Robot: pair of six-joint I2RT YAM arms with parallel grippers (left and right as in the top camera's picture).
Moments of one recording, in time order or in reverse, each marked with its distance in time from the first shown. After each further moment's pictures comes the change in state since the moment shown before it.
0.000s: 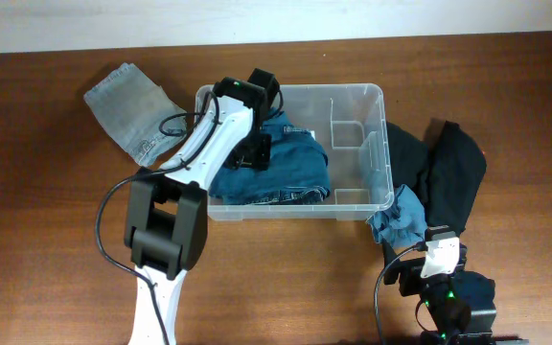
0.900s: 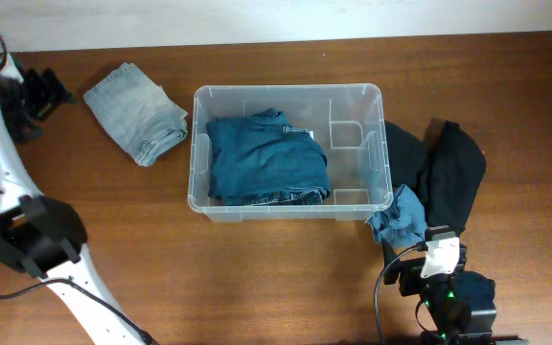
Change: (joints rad) left arm 0.870 0.095 0.644 -0.291 0.363 0.073; right arm 0.000 0.000 0.000 0.000 0.000 0.000
